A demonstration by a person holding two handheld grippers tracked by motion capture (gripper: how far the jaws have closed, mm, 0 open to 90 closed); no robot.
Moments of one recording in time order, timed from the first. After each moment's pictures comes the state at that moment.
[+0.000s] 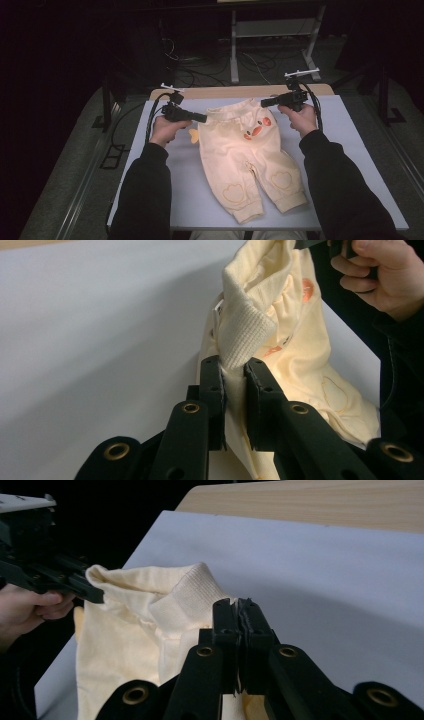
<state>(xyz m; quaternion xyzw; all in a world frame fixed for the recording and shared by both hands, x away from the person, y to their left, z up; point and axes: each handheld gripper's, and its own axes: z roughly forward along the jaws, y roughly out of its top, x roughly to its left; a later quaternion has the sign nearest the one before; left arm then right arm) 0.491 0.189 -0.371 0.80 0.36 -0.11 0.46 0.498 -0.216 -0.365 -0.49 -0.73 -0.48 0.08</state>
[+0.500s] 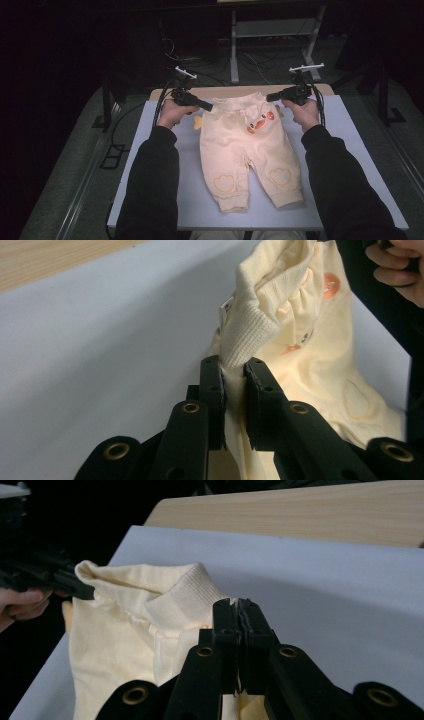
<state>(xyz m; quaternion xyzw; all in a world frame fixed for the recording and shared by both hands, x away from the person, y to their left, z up) 0.535 0.161 -0.359 0.83 0.37 -0.10 0.40 0.517 -0.231 -0.362 -0.53 -0.71 -0.46 0.06</state>
